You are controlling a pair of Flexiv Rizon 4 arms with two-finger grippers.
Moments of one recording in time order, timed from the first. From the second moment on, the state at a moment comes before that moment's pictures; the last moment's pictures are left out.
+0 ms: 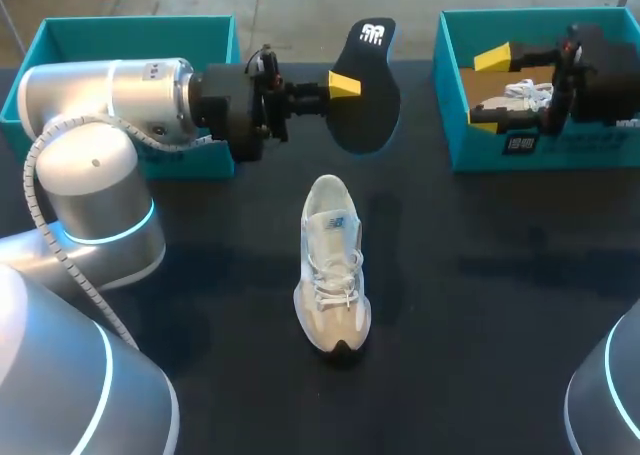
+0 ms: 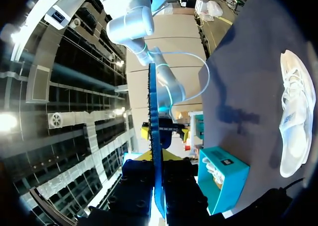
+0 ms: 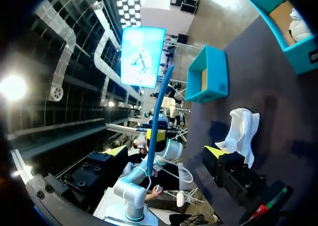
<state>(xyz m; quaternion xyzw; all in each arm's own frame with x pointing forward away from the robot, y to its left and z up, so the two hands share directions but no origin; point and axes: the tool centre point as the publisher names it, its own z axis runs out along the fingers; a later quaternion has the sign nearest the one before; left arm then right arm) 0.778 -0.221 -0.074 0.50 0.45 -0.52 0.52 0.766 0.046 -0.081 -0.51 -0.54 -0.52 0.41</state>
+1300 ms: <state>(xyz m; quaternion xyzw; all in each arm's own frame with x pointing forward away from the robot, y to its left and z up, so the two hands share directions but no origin) 0.751 -0.210 -0.057 0.35 0.61 -0.65 0.27 0.776 0.033 -0.085 -0.51 -0.55 -0.49 0.44</state>
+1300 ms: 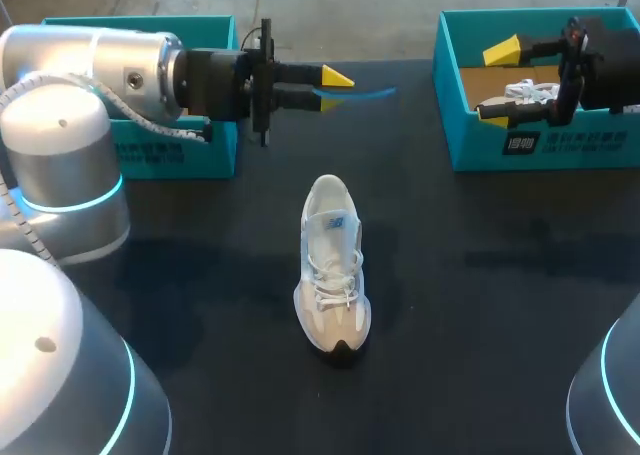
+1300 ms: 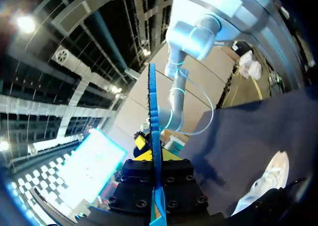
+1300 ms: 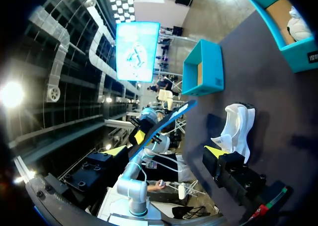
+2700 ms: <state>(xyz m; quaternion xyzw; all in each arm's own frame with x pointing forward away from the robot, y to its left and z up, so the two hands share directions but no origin) 0.748 -0.198 -0.058 -0.13 0.72 -0.65 -0.18 0.776 0.033 -0.085 -0.51 -0.55 -0.49 0.44</state>
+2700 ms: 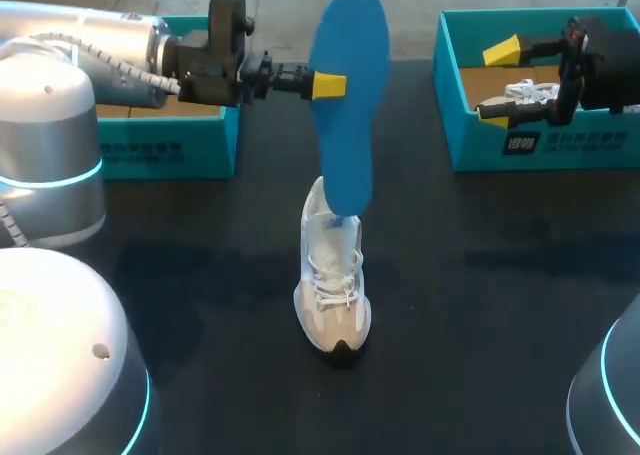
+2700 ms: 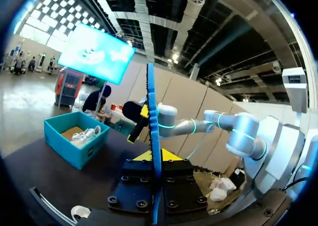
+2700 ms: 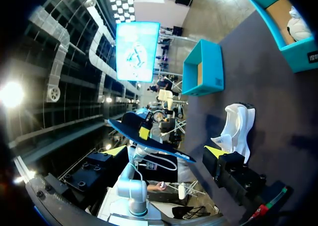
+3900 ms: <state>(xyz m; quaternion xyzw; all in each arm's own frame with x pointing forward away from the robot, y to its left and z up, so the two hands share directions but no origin) 0.773 -0.202 -0.114 -0.44 0.53 -0.55 -0.47 0.776 0.033 -0.085 -0.51 -0.55 -0.49 0.44</state>
